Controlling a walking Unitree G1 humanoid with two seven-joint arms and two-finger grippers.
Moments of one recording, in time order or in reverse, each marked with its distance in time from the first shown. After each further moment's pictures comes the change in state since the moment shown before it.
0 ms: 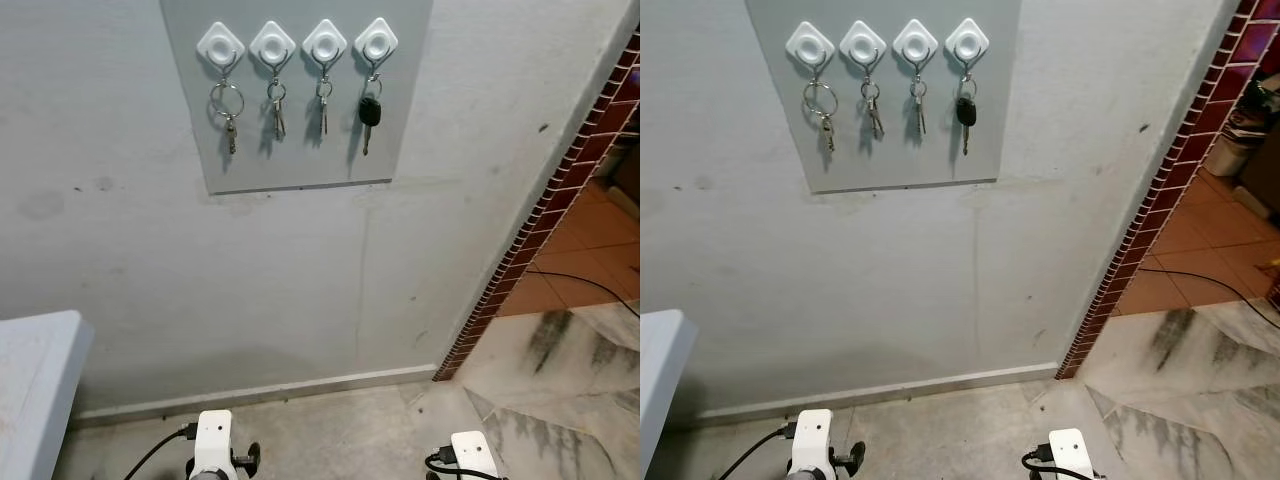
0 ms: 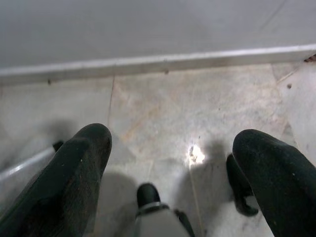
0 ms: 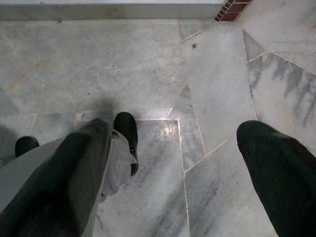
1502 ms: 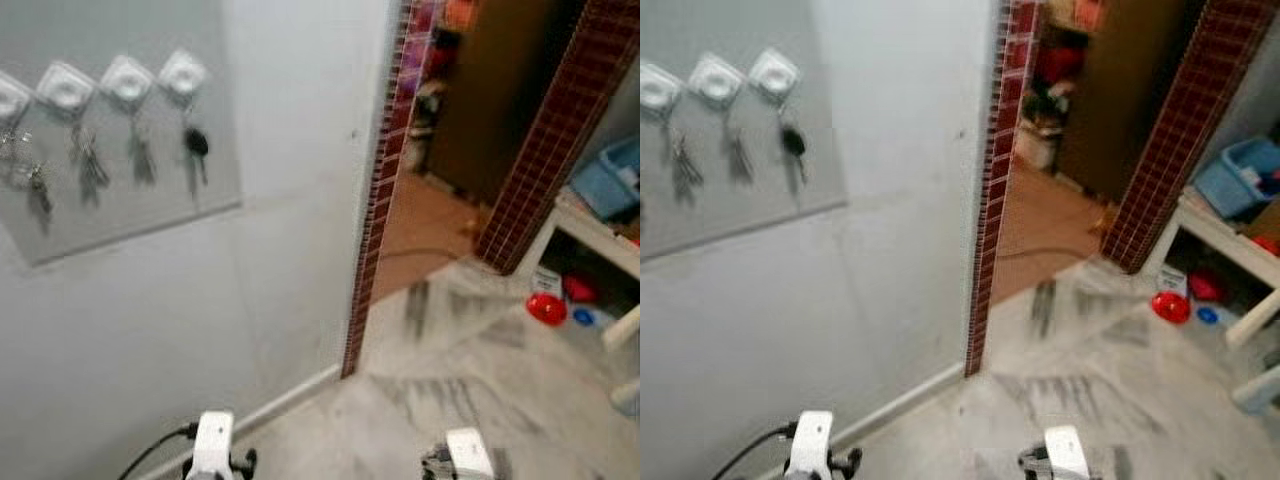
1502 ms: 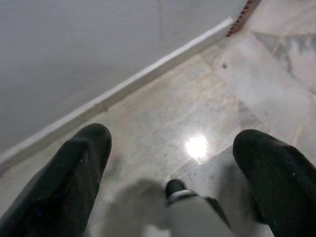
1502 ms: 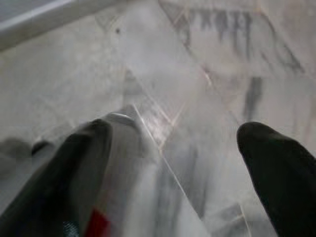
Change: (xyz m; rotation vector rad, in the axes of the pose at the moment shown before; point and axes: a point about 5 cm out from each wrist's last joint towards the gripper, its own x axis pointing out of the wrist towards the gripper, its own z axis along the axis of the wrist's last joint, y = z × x) left arm -0.002 0.012 -0.005 0.070 0.032 0.016; right arm 0.001 0.005 0.001 -0.012 0.000 0.015
